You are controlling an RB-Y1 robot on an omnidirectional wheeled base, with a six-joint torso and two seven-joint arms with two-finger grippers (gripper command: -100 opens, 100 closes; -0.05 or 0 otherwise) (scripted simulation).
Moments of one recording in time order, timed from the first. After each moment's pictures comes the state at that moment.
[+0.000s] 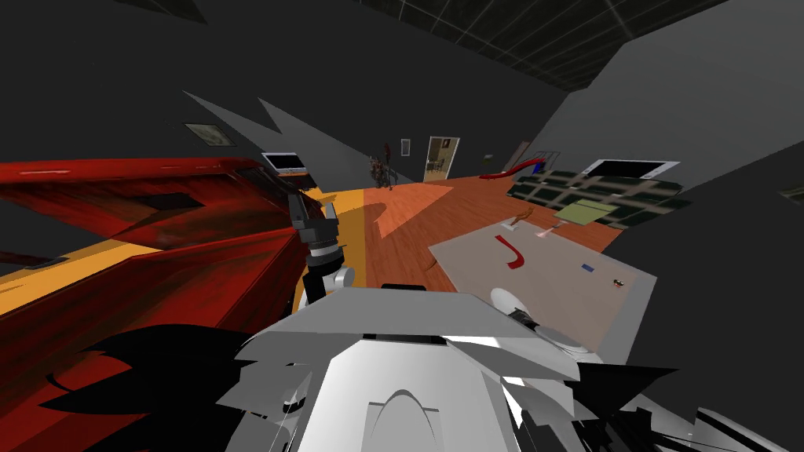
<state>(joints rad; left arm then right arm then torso) 0.47 0.00 0.01 -2.40 0.06 -0.56 -0.07 0.35 -0.95 0.53 -0.86 0.81 0.01 0.45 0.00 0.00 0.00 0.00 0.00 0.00</state>
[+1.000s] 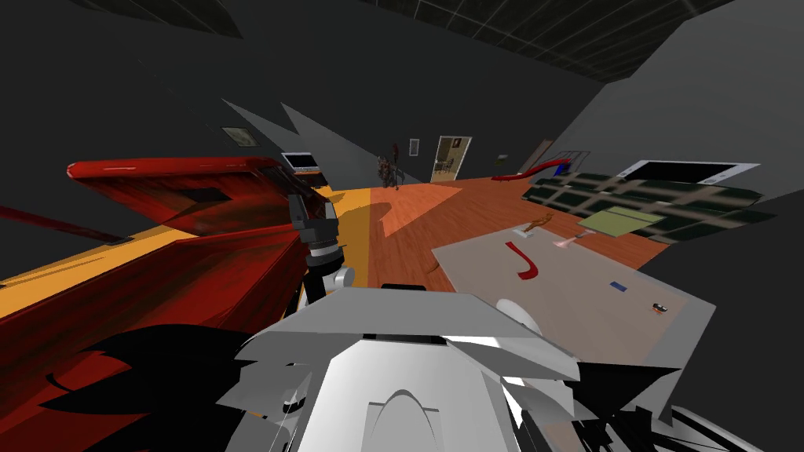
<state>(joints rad) 0.47 0.00 0.01 -2.40 0.06 -0.56 -0.07 0.36 -0.91 0.63 -0.79 0.84 0.04 0.48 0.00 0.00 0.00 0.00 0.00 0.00</state>
